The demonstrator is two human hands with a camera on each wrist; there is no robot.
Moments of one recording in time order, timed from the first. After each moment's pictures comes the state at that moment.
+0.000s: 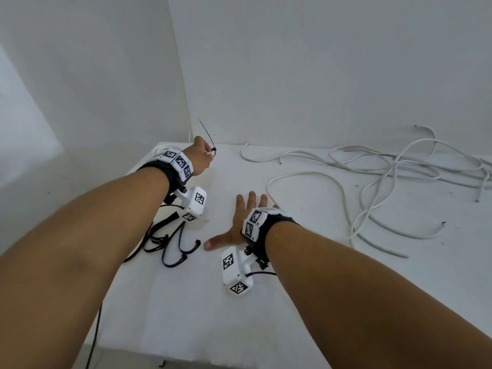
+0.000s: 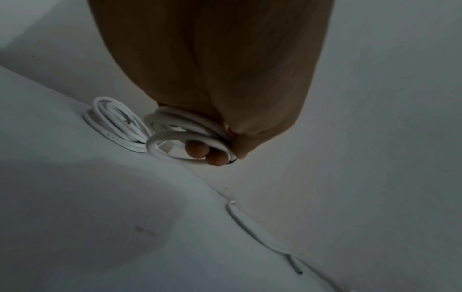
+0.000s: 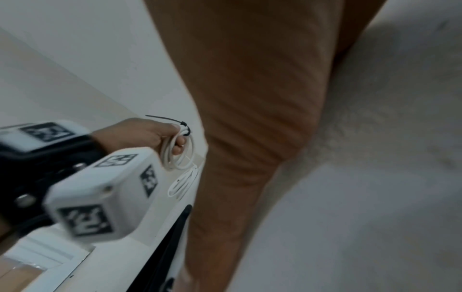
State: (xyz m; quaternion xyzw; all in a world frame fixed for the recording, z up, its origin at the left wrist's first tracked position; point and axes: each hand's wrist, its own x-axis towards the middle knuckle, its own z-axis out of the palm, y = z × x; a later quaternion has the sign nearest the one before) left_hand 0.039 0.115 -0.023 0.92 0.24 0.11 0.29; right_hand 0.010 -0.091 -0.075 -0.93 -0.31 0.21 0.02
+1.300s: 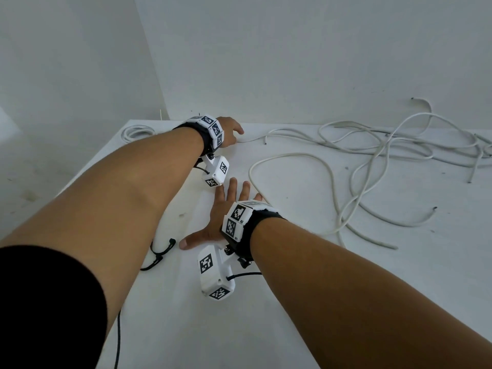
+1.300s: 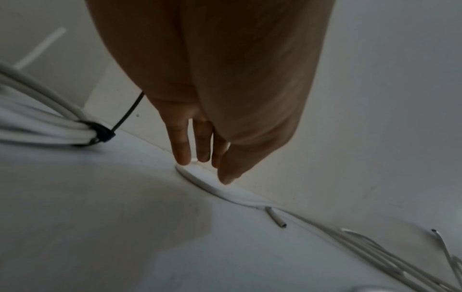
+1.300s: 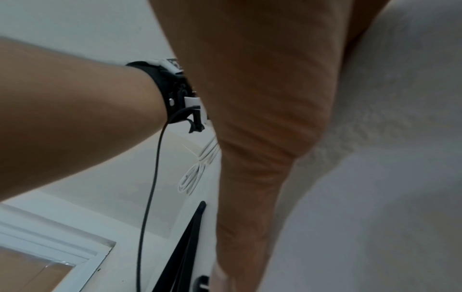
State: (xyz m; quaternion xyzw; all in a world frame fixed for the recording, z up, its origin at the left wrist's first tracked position) left_hand 0.164 0.073 -0.038 0.99 0.10 -0.02 0.10; right_hand 0.013 -0.088 -0.081 -0.91 -0.32 0.25 0.05
